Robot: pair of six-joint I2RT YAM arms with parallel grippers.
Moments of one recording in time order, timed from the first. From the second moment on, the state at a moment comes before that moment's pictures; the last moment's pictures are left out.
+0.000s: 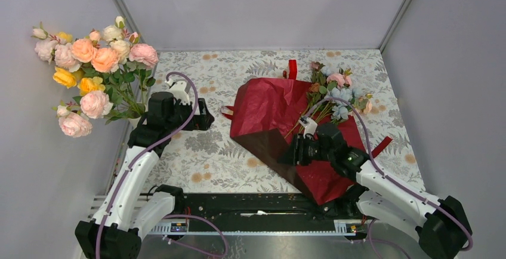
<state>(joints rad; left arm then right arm) -0.19 0.89 0.86 -0.58 0.22 -0.21 0.65 0.86 0.43 -0.17 -0.47 0.78</state>
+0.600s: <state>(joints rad) -0.27 0.87 0.69 -0.45 0.32 -0.46 1.00 1.02 0.61 -0.19 -0.40 0.73</state>
